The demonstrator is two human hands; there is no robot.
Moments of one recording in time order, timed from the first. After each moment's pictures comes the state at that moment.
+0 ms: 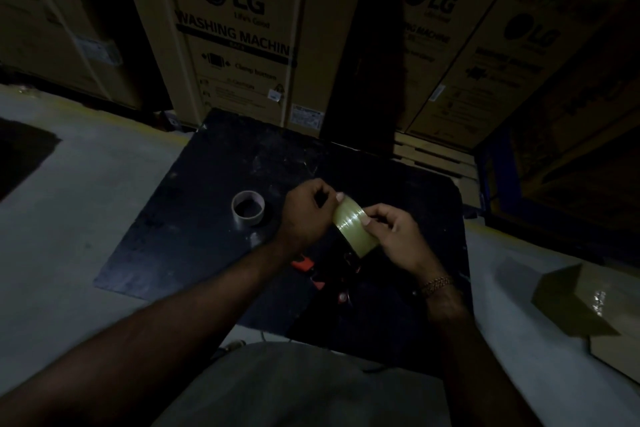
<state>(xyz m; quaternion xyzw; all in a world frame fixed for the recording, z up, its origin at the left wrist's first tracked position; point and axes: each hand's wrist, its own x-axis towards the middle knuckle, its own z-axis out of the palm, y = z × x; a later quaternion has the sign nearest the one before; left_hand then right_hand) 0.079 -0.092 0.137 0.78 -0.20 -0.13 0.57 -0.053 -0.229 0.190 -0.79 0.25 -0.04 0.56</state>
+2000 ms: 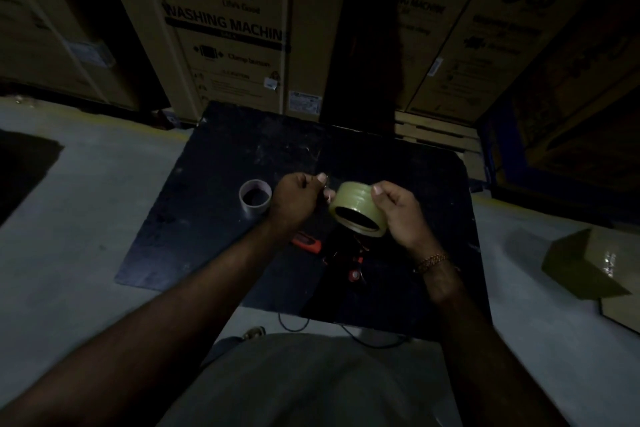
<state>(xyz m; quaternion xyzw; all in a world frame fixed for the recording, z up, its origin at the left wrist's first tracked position) 0.081 -0.059 0.149 0.70 -0.09 -0.30 0.65 -0.053 -0.212 0.174 -0.78 0.28 -0.11 0.55</state>
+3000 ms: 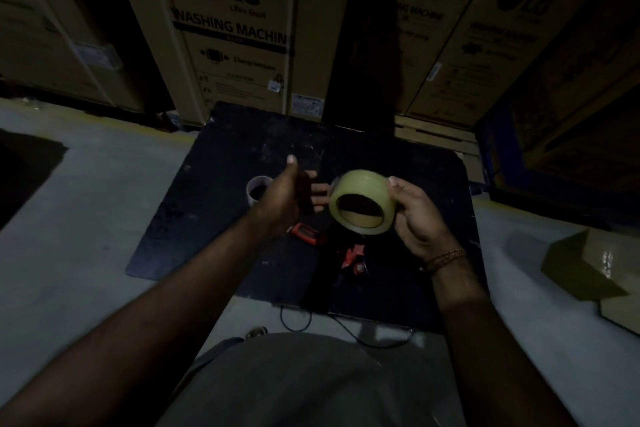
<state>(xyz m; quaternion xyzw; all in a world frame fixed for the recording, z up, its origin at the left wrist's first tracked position) 0.088 -0.021 0.169 0.51 0.02 -0.50 0.70 -0.069 -0.191 0.199 -0.61 0.29 -0.10 0.73</state>
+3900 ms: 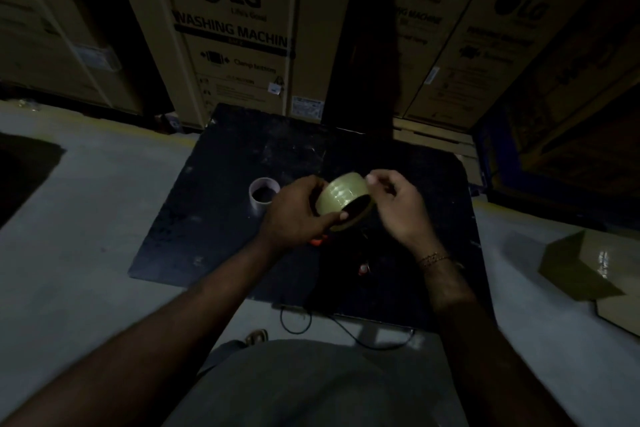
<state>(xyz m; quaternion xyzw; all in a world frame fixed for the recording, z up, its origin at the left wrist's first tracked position) 0.065 0.003 0.155 0.82 -0.35 -0.12 0.44 -0.055 -0.167 0.202 -0.80 0.35 -0.13 0.48</state>
